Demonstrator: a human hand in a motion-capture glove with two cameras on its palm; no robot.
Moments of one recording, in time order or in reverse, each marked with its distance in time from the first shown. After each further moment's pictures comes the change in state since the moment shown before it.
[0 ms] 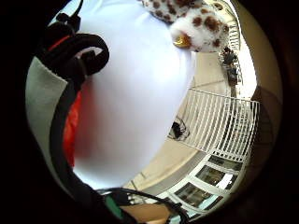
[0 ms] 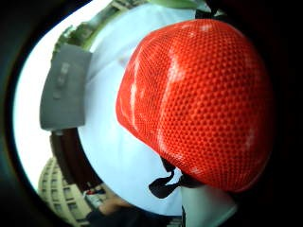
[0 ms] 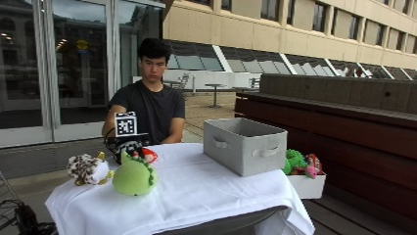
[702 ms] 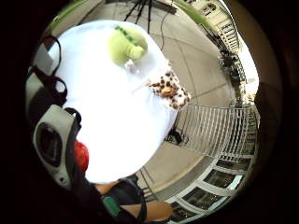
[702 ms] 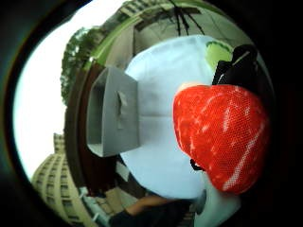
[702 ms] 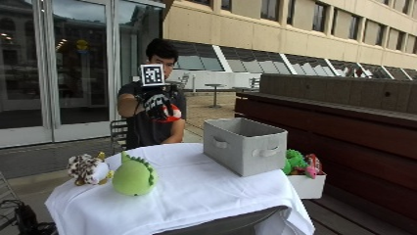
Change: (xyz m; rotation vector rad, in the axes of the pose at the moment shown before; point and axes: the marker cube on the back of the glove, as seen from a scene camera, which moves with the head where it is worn) arm -0.102 -0.112 -0.169 -0.090 -0.064 -0.027
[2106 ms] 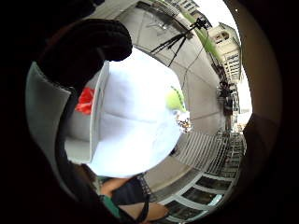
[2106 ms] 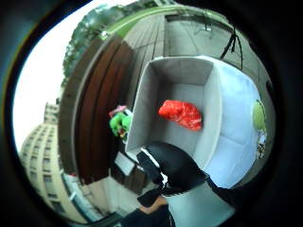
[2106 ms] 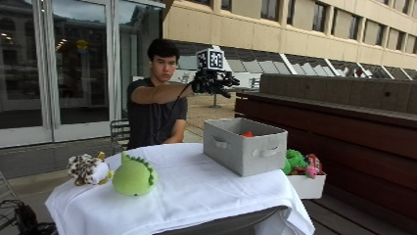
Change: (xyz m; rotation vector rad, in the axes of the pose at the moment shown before) arm -0.251 -0.030 -0.056 -0.067 0.091 -0.293
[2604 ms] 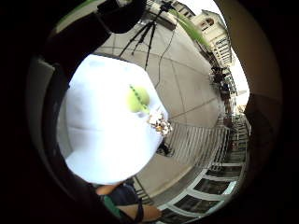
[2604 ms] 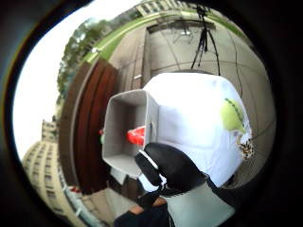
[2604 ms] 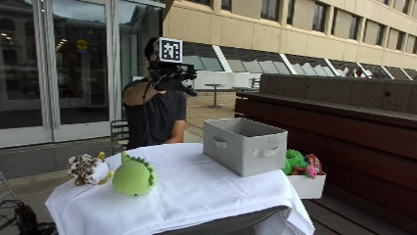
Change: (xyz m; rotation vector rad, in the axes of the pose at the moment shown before) arm 0.202 -0.015 -0.010 0.030 0.025 0.196
